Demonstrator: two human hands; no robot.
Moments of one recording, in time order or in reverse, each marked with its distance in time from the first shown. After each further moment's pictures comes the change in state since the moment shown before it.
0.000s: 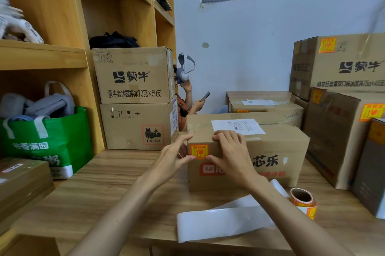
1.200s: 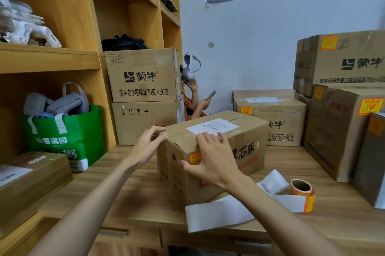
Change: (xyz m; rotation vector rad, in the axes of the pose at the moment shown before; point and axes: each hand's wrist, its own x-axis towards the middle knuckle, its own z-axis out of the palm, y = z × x) left_hand -0.024 -0.014 -0.078 -0.072 0.101 -0.369; right_hand -0.010 -0.088 -0.039 0.050 -0.130 -0.029
